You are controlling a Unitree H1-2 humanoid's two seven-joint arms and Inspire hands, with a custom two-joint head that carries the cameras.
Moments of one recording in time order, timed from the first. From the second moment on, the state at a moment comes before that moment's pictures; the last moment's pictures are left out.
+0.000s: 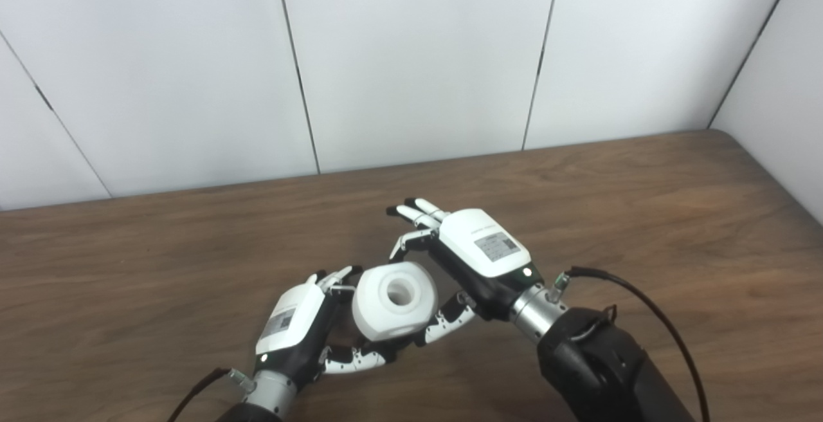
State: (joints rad) left arm -0.10 0.17 -0.33 -0.15 0.77 0.10 -0.15; right arm -0.23 -0.22 0.37 -0.45 -0.99 0.15 0.38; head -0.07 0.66
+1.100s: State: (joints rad) left arm -0.09 0.14 -0.35 -0.16 0.80 0.12 -0.12; right arm -0.28 -0.23 0.39 -0.51 -1.10 0.07 0.58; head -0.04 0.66
